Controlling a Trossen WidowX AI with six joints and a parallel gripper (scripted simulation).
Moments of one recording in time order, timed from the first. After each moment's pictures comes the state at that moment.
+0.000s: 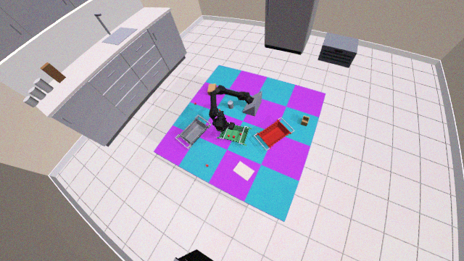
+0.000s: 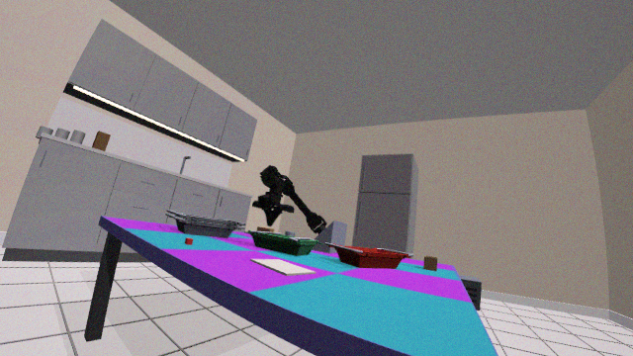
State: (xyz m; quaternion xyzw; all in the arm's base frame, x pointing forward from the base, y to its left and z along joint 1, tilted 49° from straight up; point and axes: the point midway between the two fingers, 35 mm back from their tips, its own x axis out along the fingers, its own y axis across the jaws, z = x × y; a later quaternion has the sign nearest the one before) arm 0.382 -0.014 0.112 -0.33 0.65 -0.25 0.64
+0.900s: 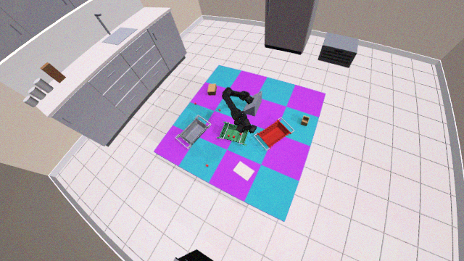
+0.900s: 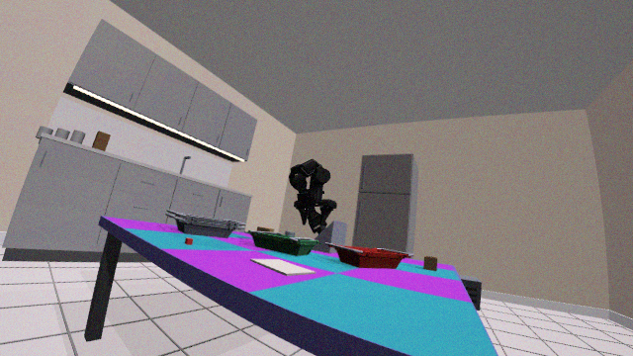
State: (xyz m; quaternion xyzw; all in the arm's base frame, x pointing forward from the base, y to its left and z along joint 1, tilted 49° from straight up) arm 0.342 0.135 -0.008 -0.21 0.61 -0.31 0.70
